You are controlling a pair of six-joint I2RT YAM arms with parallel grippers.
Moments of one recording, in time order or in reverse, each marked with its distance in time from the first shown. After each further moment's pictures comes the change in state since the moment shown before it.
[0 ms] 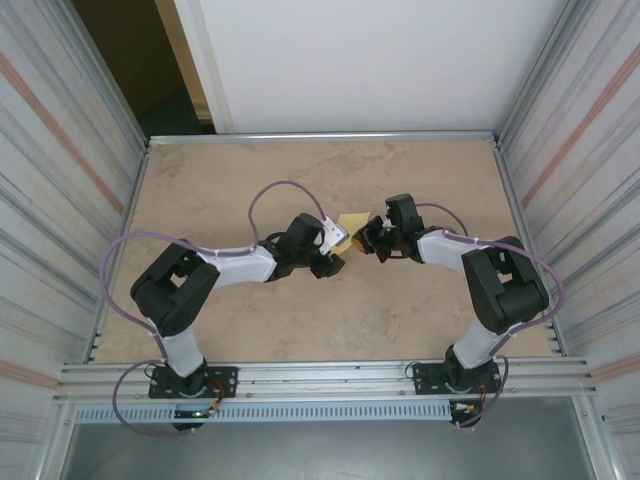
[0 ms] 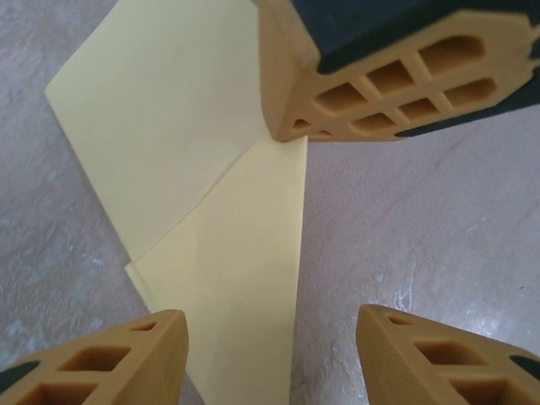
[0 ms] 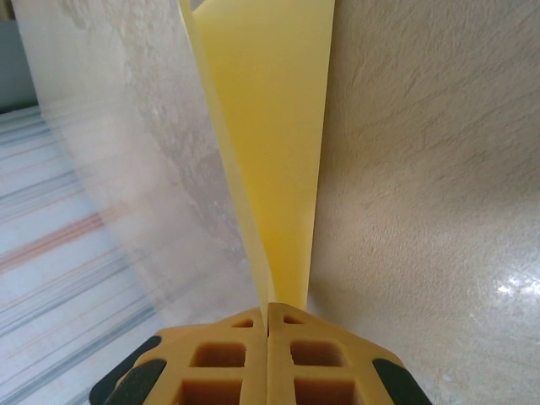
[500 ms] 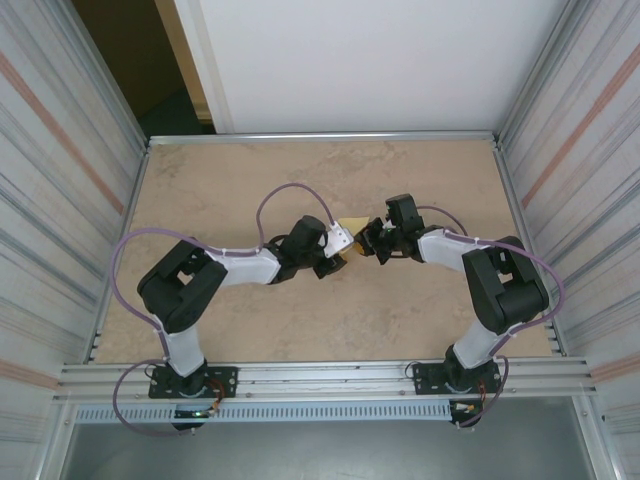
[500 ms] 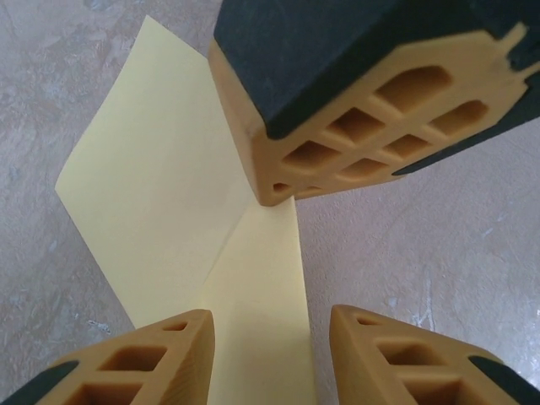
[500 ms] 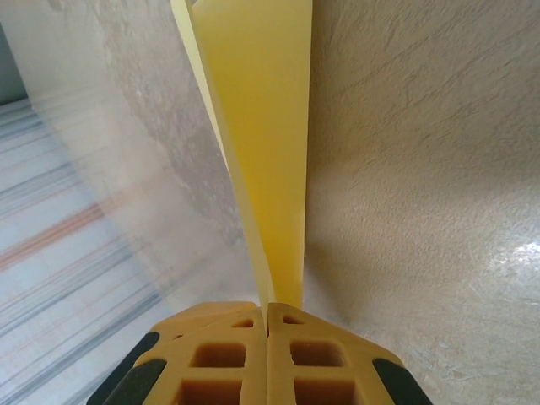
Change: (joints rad) left arm -0.017 0.035 -0.008 0.102 -0.016 0.154; right arm -0.002 0.000 0.008 -0.039 -0.041 0.026
